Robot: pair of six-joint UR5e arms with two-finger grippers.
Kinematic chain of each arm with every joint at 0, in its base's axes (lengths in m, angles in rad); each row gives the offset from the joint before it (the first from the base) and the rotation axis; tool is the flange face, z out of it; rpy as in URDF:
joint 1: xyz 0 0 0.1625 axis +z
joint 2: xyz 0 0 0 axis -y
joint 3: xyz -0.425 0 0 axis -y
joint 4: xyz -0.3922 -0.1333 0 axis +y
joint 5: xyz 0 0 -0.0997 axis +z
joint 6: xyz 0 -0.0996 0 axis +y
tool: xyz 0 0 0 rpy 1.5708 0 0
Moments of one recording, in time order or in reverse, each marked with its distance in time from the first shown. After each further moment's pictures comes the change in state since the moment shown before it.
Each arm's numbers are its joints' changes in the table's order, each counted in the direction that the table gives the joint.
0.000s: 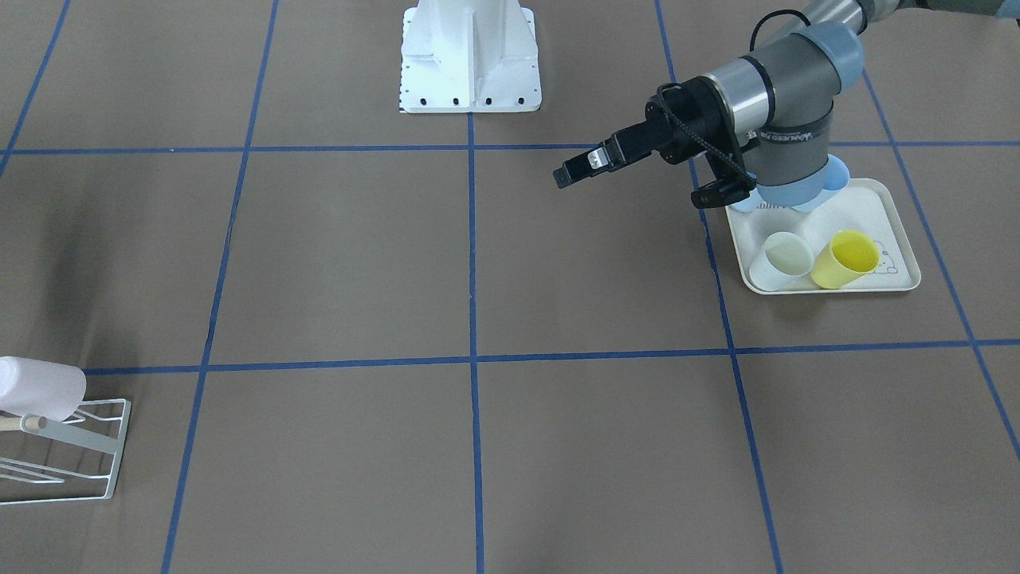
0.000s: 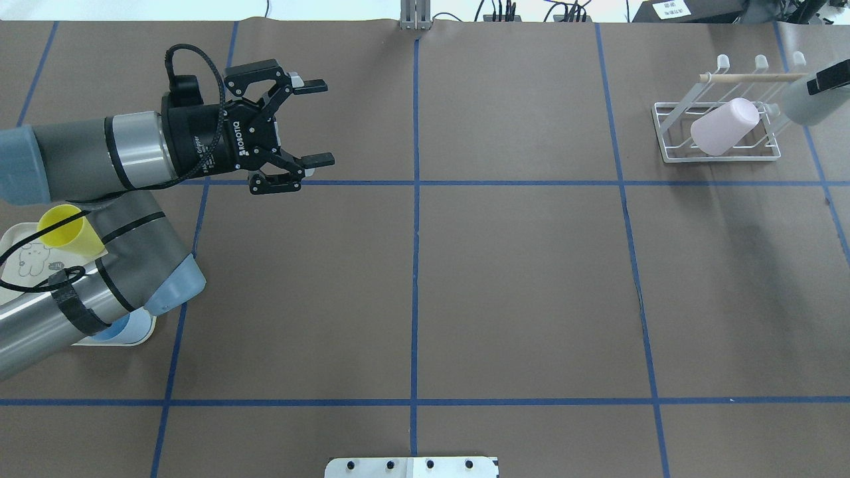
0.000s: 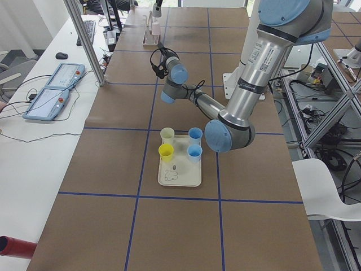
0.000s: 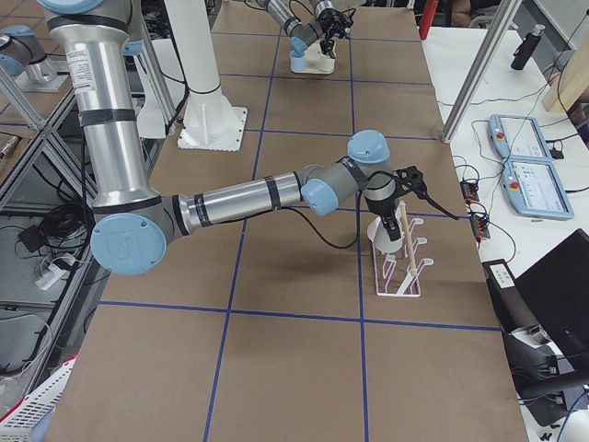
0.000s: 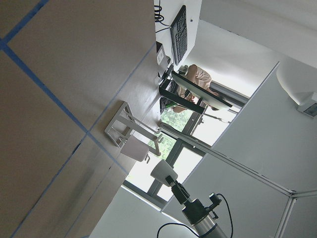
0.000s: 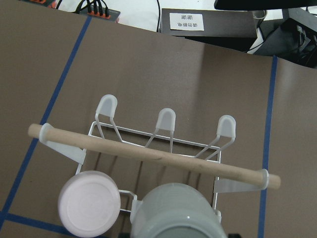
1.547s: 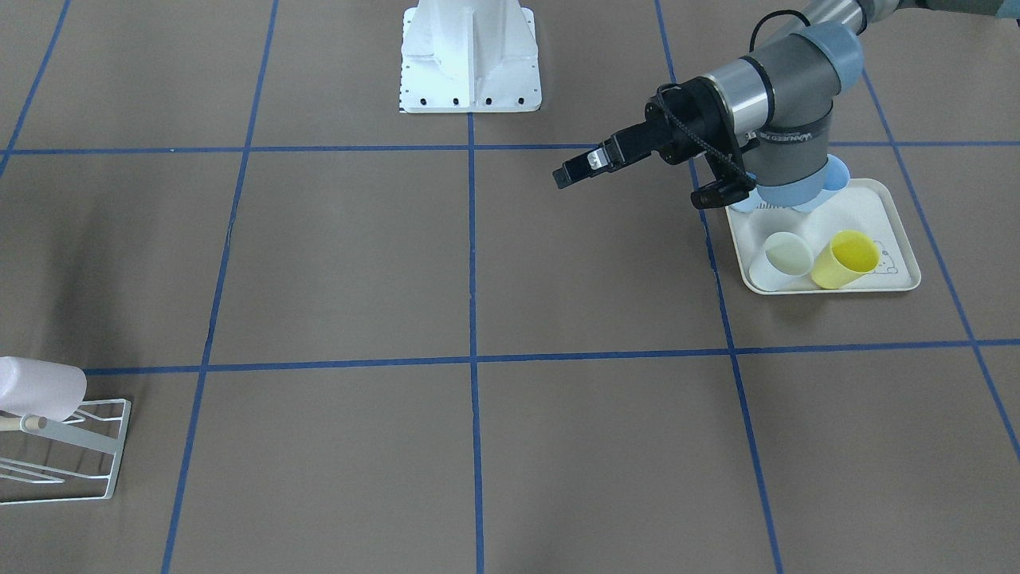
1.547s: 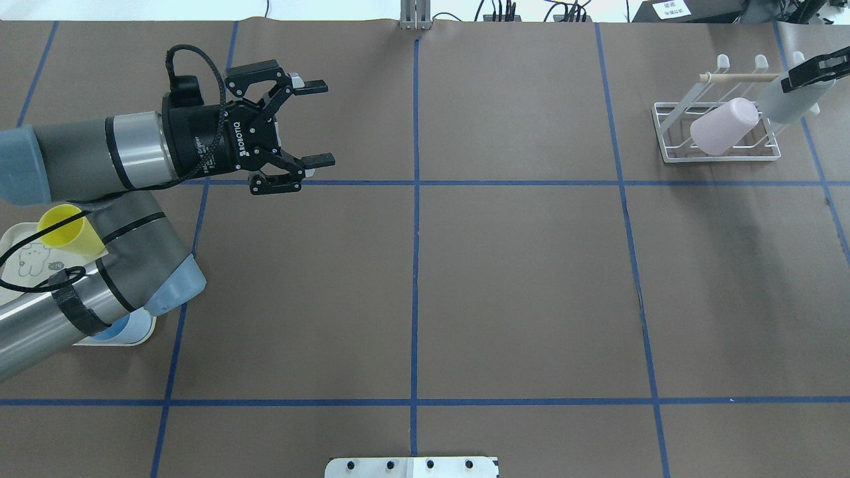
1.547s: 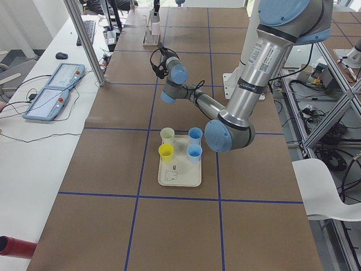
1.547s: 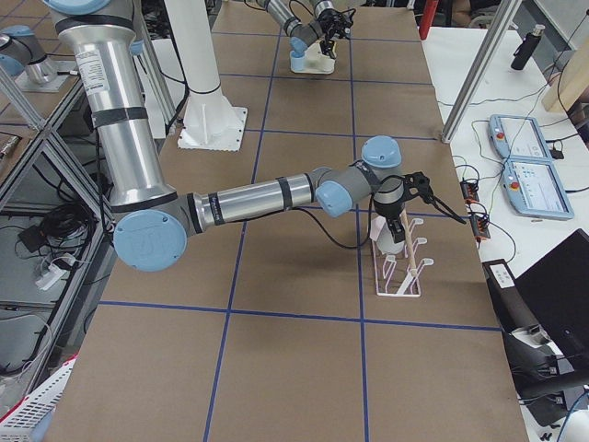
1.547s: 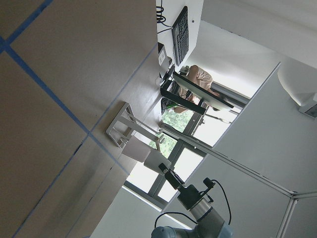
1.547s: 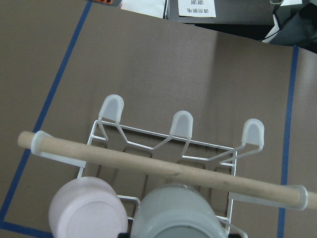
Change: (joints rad) left arm 0.001 0.000 0.001 0.000 0.000 0.000; right arm -0.040 0.058 -0.090 -0.002 -0.001 -0.009
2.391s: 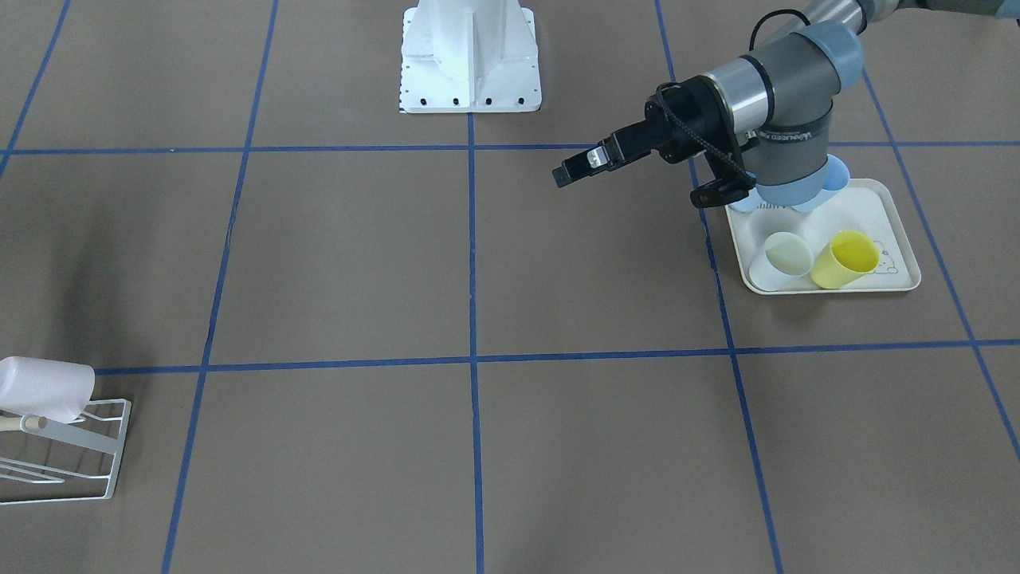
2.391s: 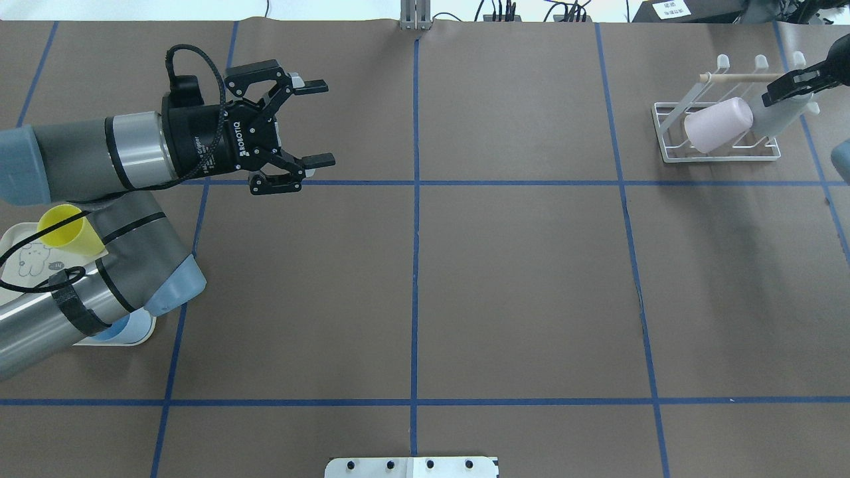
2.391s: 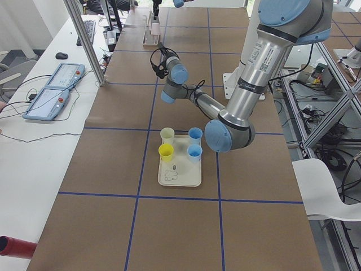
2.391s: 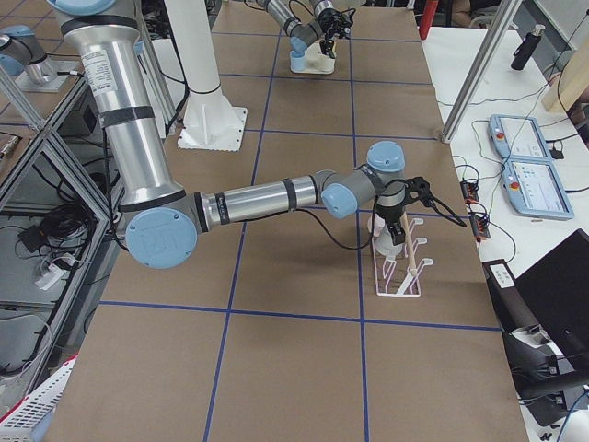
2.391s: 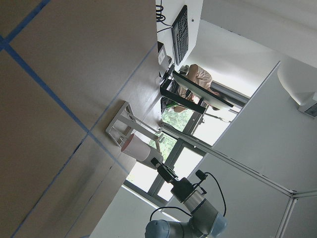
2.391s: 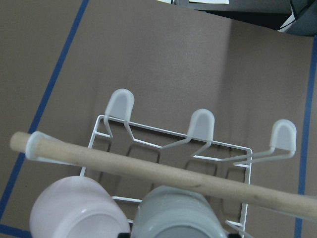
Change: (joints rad) left arm -0.001 0.000 -0.003 0.000 0.000 0.000; right arm -0.037 0.043 -0.065 -0.003 0.005 0.002
